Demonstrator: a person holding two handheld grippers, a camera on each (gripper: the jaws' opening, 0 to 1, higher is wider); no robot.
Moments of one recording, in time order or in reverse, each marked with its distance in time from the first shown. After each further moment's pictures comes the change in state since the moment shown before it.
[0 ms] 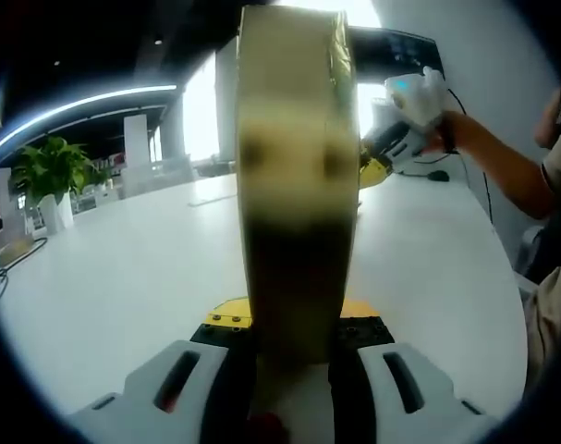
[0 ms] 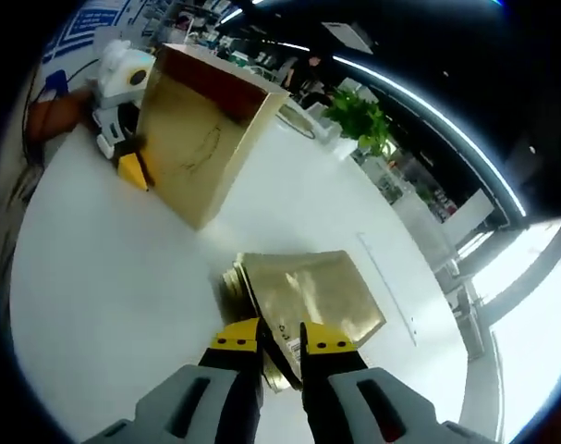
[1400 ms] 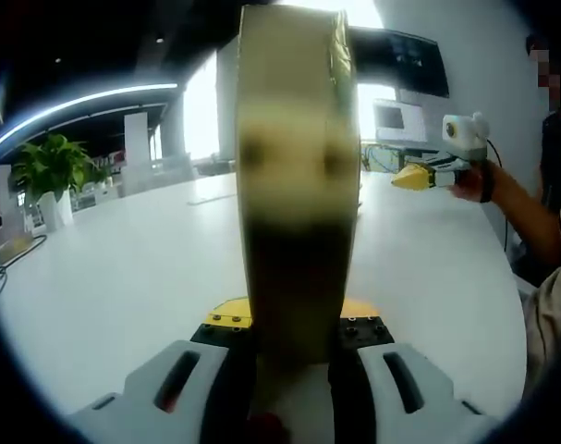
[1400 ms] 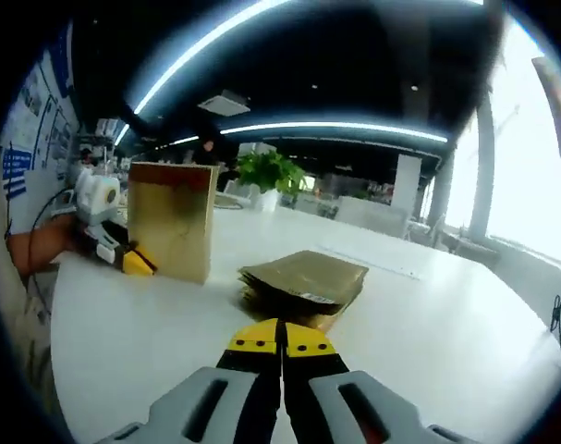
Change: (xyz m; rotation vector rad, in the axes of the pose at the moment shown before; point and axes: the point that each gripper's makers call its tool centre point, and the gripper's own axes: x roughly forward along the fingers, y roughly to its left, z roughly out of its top) left arm 0.001 0.000 0.000 -0.008 0.001 -0.001; right arm -0.059 0.027 -0.037 0.674 -0.378 -0.215
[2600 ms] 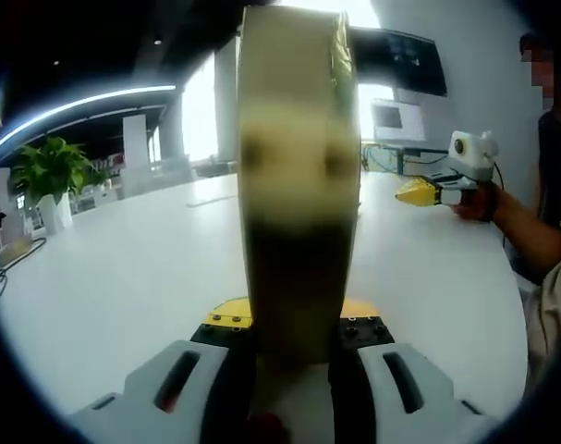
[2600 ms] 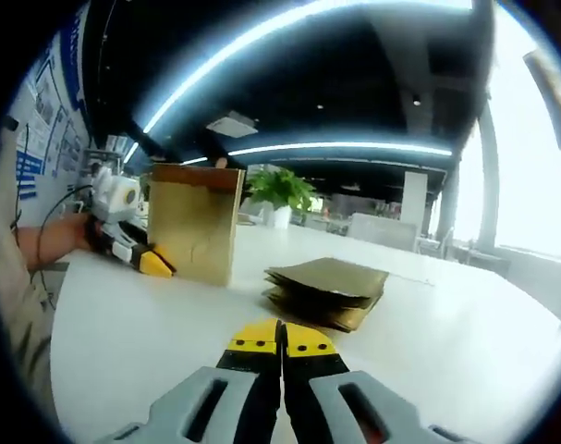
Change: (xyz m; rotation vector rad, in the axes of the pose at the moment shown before) left arm -0.002 -0.004 0.001 0.007 -0.003 -0.002; right arm 0.004 0.023 -0.013 -0.094 -0.061 0.070
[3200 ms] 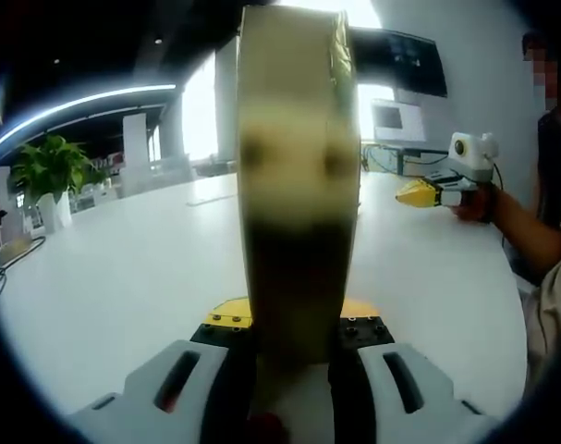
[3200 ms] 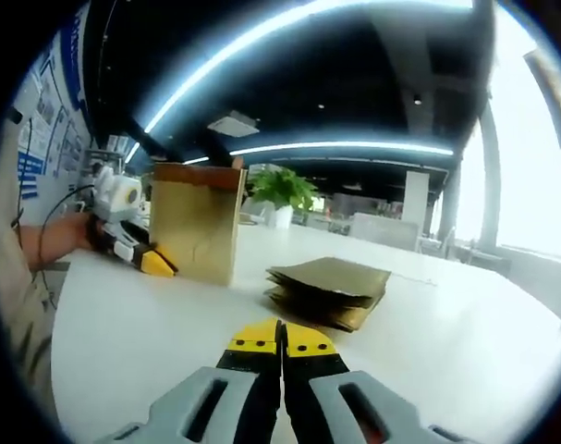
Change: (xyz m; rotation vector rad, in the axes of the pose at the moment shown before) left arm 0.000 0.002 0.000 -0.007 0.001 0.002; right arm -0.001 0.006 0.002 0.001 -0.001 0.009
